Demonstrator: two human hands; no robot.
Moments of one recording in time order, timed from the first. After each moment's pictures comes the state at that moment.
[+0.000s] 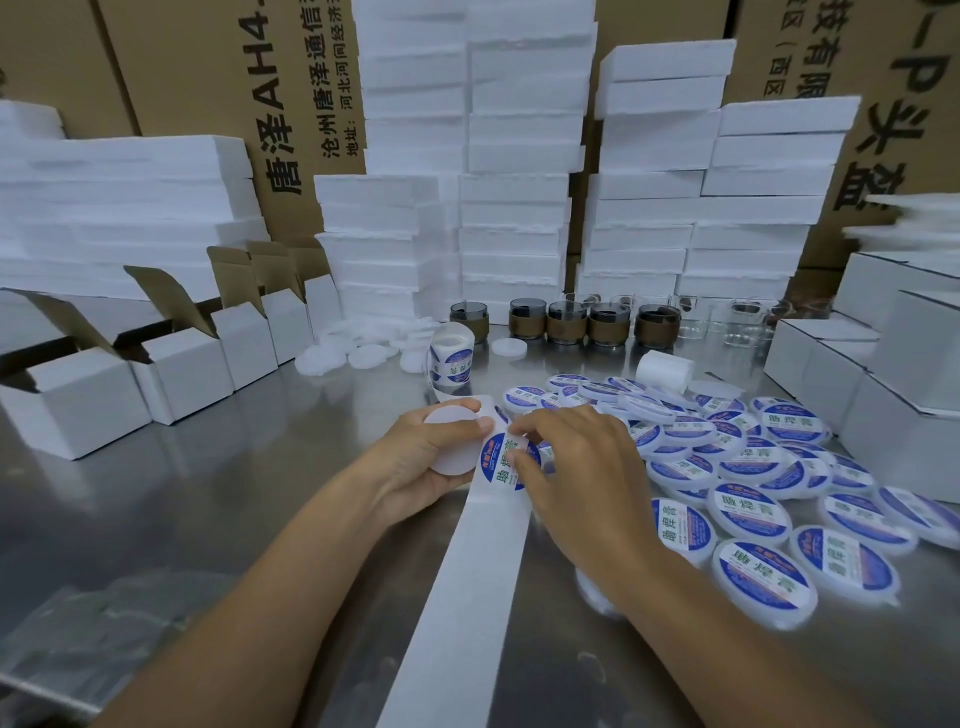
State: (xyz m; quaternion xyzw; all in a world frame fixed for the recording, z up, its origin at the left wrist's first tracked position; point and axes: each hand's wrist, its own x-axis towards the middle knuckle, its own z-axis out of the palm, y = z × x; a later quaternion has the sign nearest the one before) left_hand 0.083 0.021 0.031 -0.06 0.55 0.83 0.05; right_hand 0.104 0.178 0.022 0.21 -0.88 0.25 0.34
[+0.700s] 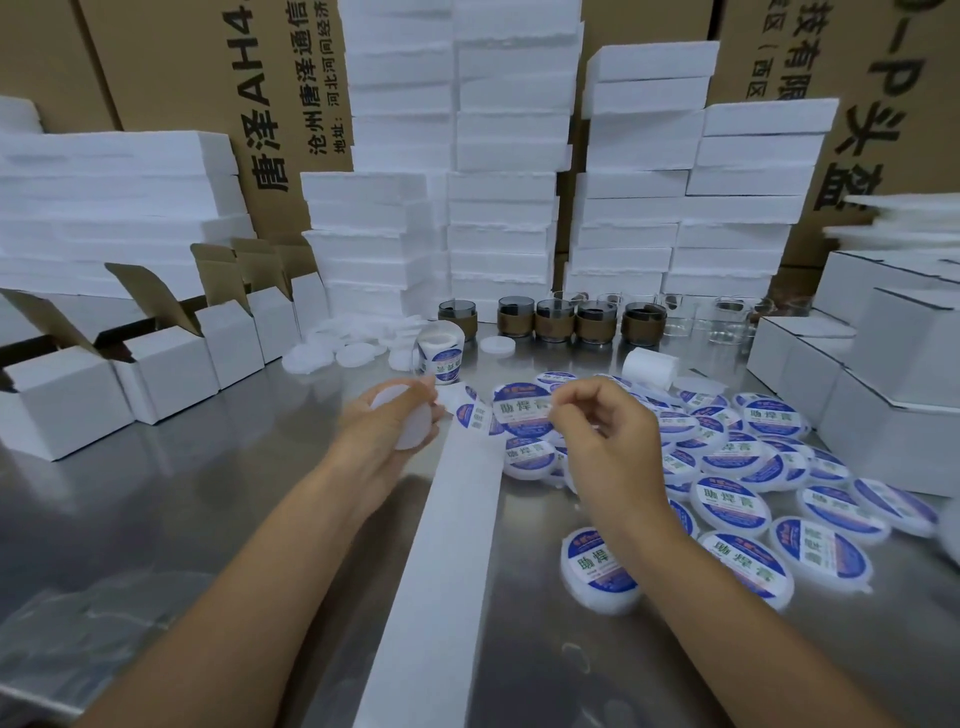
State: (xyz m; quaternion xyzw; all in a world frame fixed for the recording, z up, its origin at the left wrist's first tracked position) left_hand 0.076 0.010 0.033 -0.12 0.55 0.82 -0.12; right_hand 0.112 0.191 0.046 0.11 -0.70 0.68 0.19
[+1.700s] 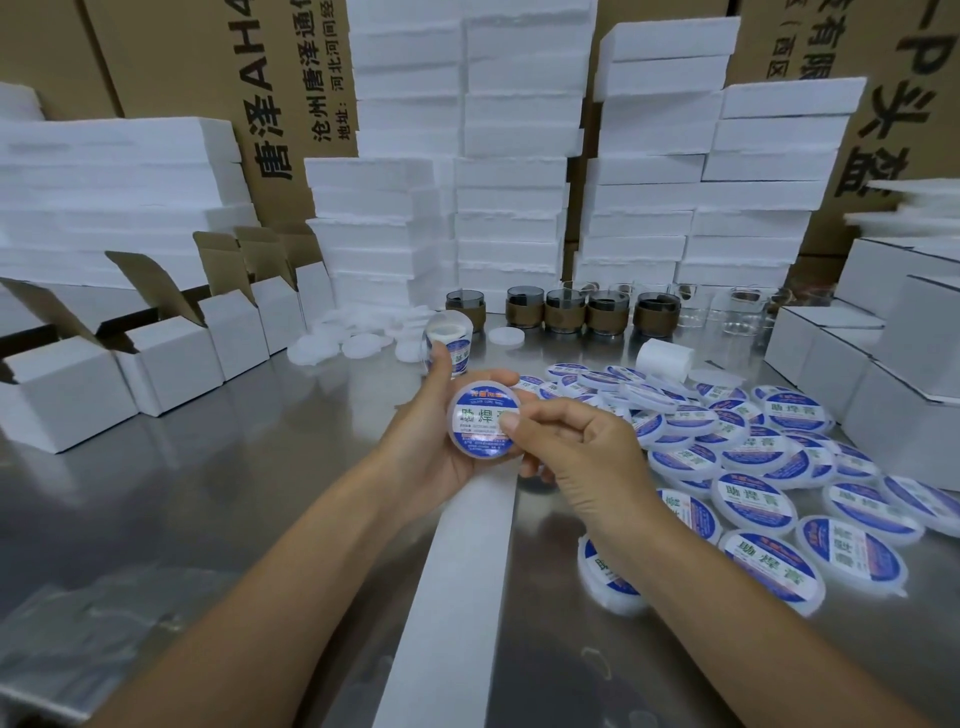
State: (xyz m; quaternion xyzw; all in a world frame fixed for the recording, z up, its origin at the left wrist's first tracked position) left_hand 0.087 0.036 0.038 0.04 0.53 0.84 0.06; right_hand 0.116 0.176 0.046 0.10 -0.66 0.75 0.00
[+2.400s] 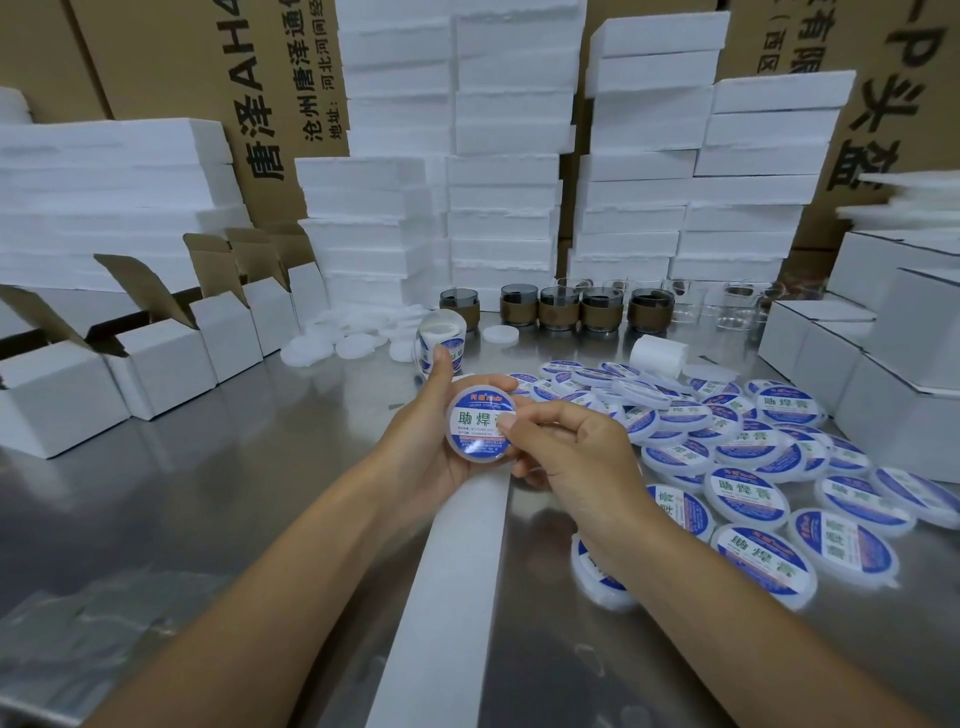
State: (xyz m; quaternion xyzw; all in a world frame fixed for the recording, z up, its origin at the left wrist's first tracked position) left_hand 0.090 0.041 0.038 0.03 0.54 0.84 0.06; right_hand 0.113 0.175 0.042 0.06 -0.67 0.74 -0.01
